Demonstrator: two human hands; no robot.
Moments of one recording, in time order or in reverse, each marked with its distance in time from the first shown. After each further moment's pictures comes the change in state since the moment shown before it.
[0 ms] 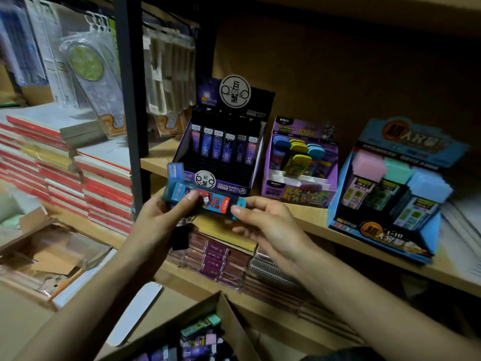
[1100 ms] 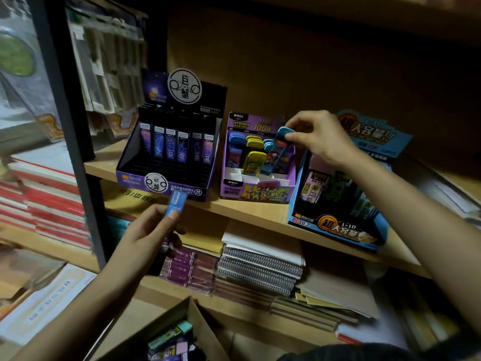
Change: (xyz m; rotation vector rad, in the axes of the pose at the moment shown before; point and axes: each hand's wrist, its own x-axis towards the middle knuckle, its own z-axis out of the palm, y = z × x) left_hand -0.001 -0.030 0.036 0.292 -0.078 0.008; right_hand 0.055 -0.133 -0.152 -1.250 0.331 -0.537
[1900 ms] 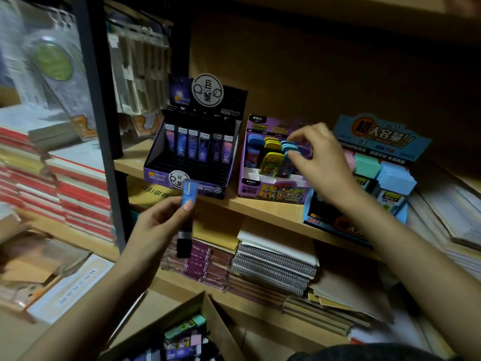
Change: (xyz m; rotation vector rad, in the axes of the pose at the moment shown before) left_hand -0.011 0.018 -0.007 -0.076 0.082 -0.019; right_hand -0.050 -0.041 0.029 -0.012 0.131 -0.026
